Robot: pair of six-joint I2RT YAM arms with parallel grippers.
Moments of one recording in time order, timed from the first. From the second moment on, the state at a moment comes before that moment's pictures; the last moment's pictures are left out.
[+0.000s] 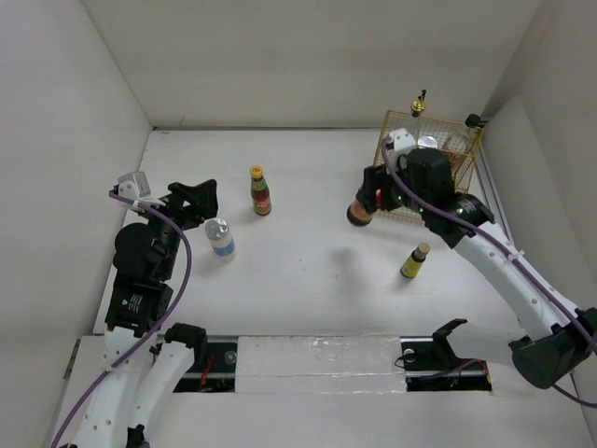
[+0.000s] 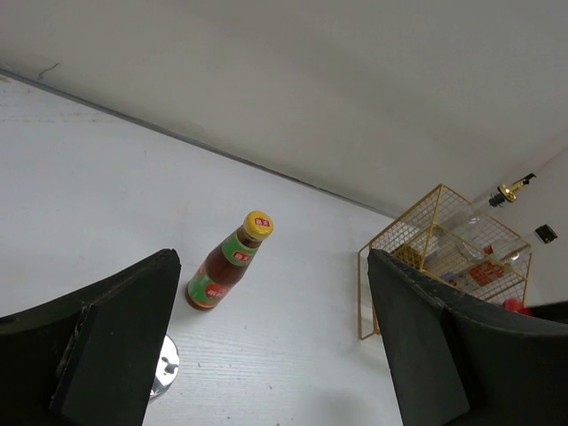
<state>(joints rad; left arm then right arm) -0.23 0.55 0.83 -0.23 -0.13 -0.54 0.53 1.17 1.19 -0.55 0.01 0.13</state>
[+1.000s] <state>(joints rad) -0.23 0.55 0.83 -0.23 -0.12 -0.54 0.10 1.44 1.43 -0.33 -0.13 0.07</state>
